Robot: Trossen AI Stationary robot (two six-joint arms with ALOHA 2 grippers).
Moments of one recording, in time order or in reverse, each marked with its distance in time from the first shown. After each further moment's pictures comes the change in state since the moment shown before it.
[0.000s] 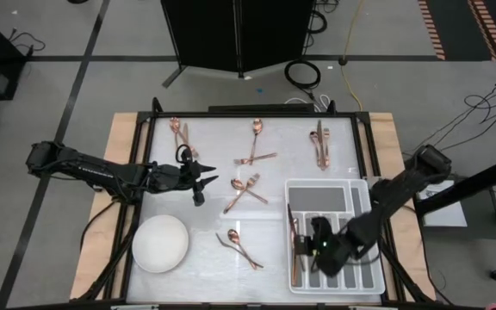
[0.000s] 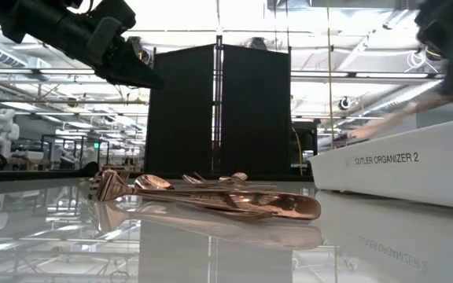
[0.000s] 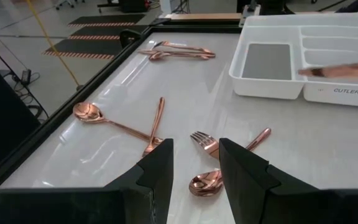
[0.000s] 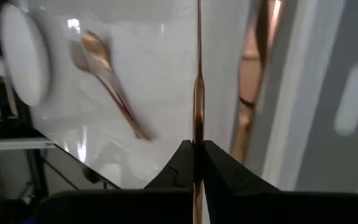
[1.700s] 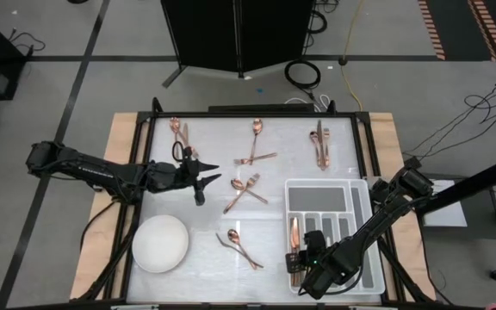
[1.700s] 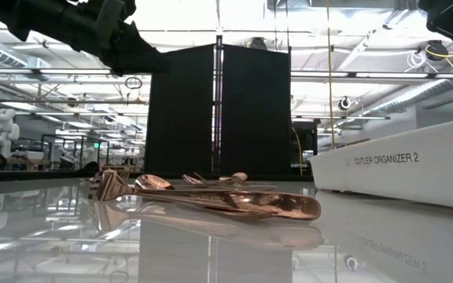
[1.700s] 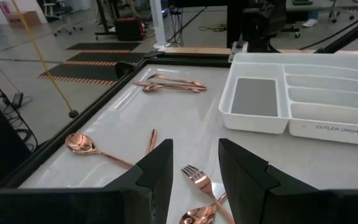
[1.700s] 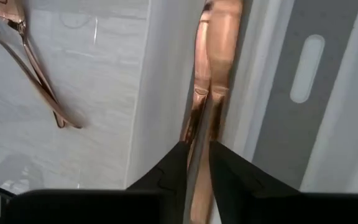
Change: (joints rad) left arm 0.000 0.000 0.000 0.135 0.022 0.034; right arm 0.012 0.267 0.325 -0.385 -0.099 -0.007
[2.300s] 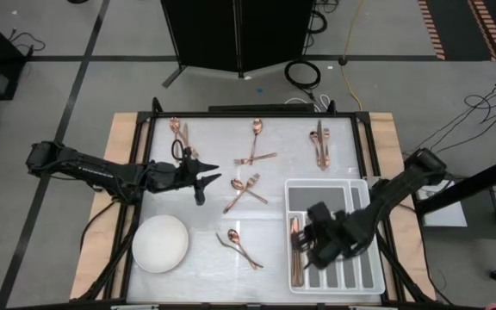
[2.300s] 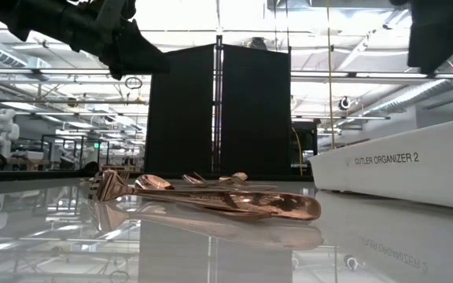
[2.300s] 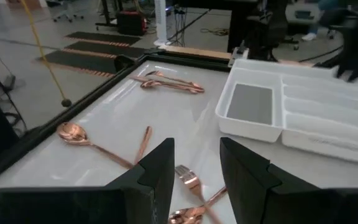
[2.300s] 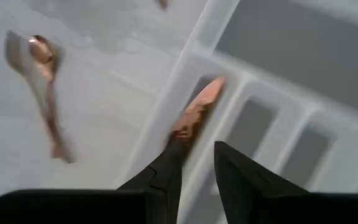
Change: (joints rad) left arm 0.000 -0.002 0.001 0.002 0.005 -0.113; right arm -0.134 -0.252 0.000 -0.315 0.076 -0.466
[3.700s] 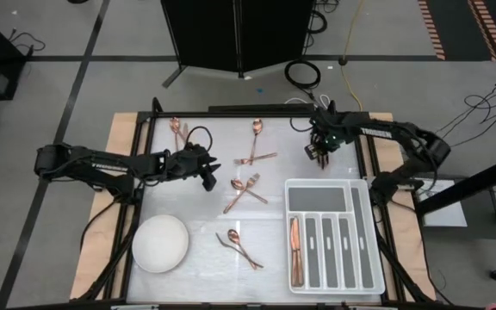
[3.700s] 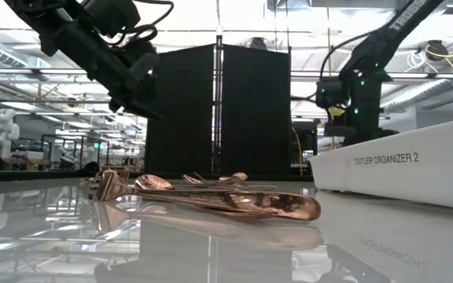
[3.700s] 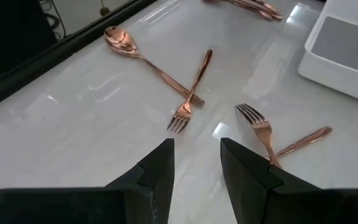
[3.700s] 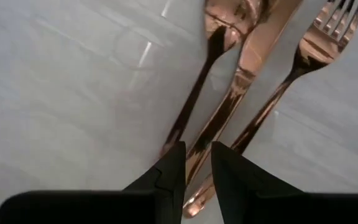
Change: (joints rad) left arm 0.225 0.167 0.088 -0.271 0.085 -0.180; right arm -1.420 -0.056 -0.446 0.420 -0.368 -1.414
